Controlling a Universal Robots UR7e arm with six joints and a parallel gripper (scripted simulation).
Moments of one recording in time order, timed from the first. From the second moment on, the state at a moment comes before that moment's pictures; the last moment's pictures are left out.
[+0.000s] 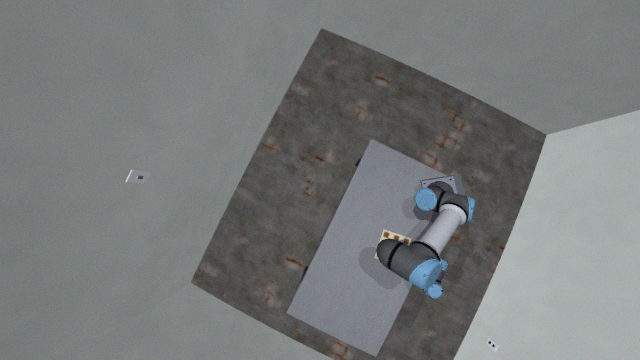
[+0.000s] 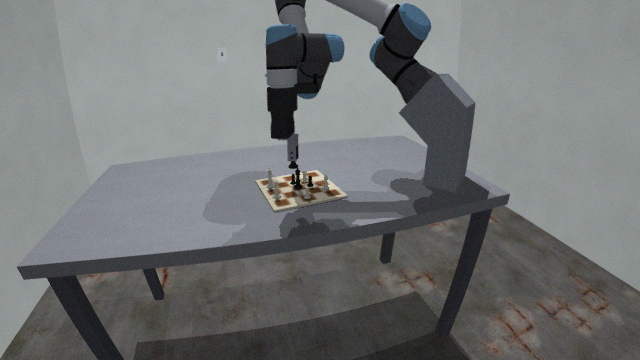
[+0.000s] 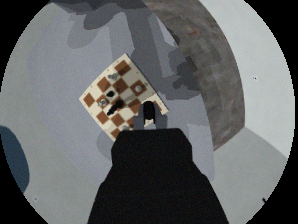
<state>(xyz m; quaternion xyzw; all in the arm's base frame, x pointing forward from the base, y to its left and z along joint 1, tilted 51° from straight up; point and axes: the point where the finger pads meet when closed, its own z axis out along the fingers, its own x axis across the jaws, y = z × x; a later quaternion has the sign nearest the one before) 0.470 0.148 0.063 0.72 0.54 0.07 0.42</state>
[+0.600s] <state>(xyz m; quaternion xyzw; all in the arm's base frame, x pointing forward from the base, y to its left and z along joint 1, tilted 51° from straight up) 0.467 0.186 0.019 0.80 0.42 0.14 0.41</state>
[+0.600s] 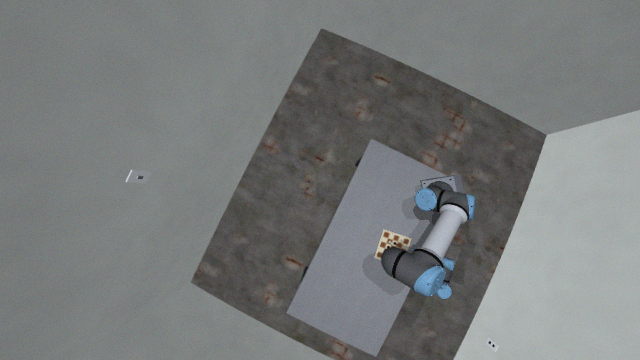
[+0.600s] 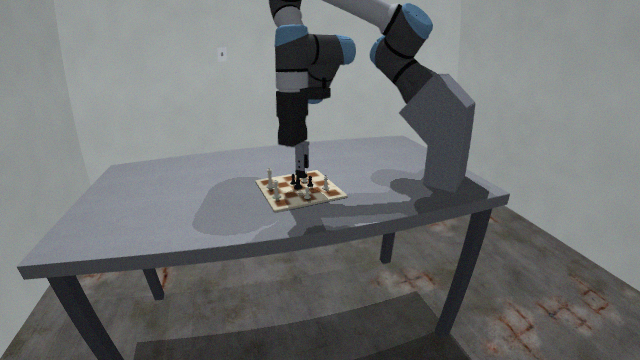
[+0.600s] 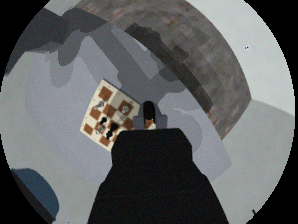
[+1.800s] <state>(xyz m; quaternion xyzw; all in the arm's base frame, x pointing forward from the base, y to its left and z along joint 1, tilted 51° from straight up) 0.505 0.150 -0.025 0.80 0.42 0.14 0.41</state>
